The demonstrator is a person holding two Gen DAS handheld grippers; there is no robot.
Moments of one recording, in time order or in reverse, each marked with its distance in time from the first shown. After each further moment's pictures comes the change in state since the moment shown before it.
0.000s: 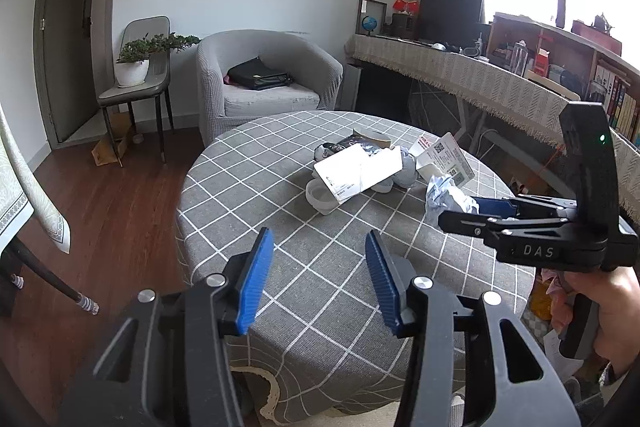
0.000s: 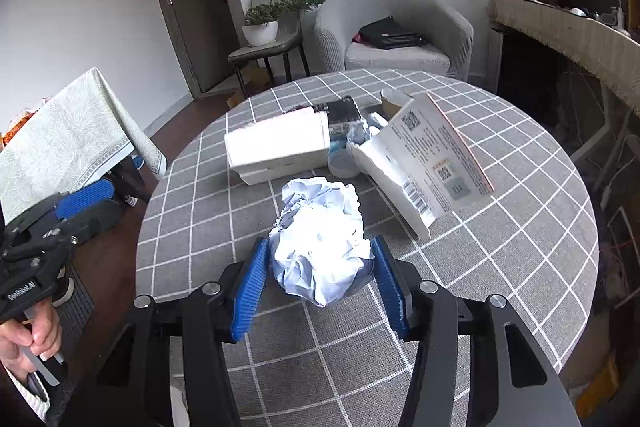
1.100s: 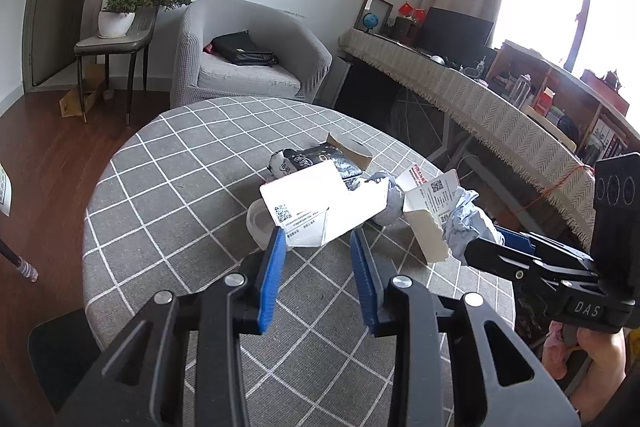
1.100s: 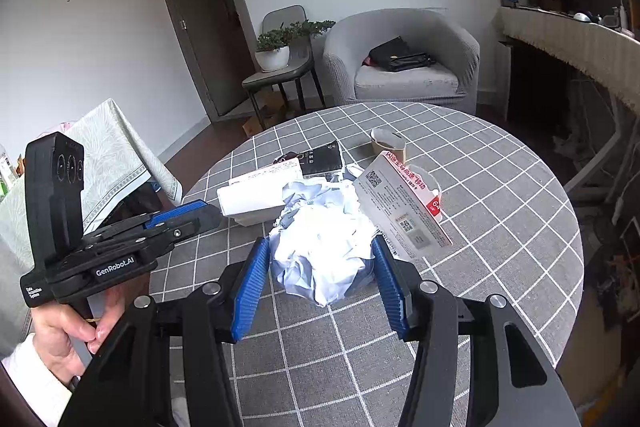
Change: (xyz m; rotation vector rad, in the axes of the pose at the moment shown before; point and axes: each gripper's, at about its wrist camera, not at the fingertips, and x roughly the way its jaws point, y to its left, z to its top) left arm 0.082 -0.007 0.030 -0.198 0.045 -0.136; right arm -0.012 -0.035 0.017 0.012 -0.049 0.071
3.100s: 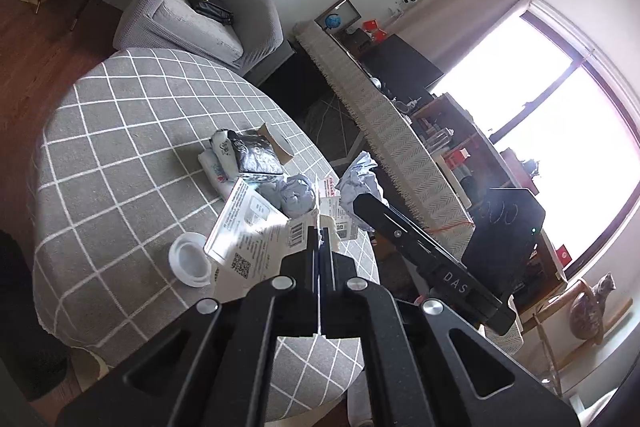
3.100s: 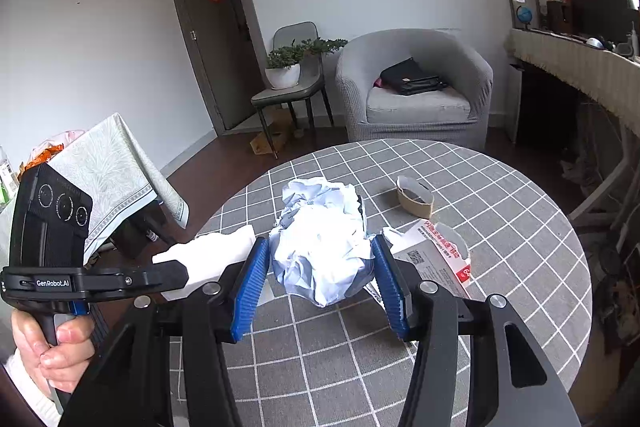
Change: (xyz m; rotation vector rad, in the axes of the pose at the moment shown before) left arm -0.042 0.046 0.012 -0.310 0.068 -0.405; right arm 0.020 0.032 0.041 -0.045 -0.057 0.012
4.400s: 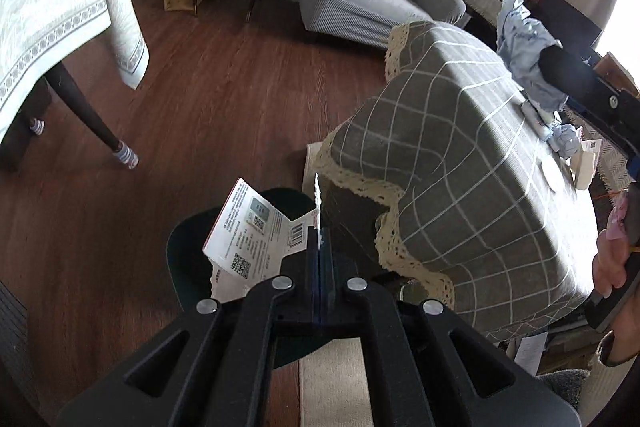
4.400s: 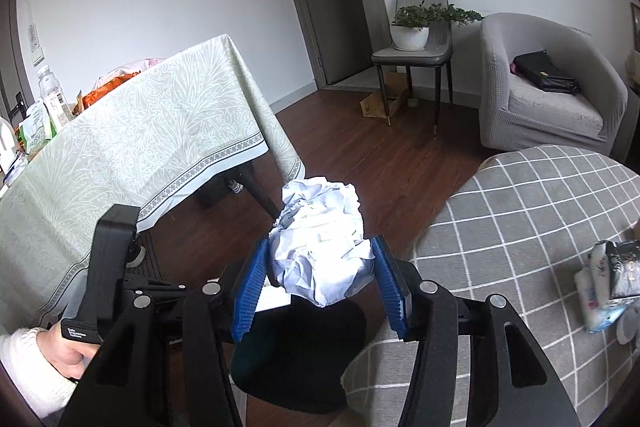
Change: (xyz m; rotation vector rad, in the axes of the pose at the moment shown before) left arm -0.143 0.182 -0.025 0.013 0.153 0.690; right arm 0.132 0.205 -0.001 -0.193 0.170 0.303
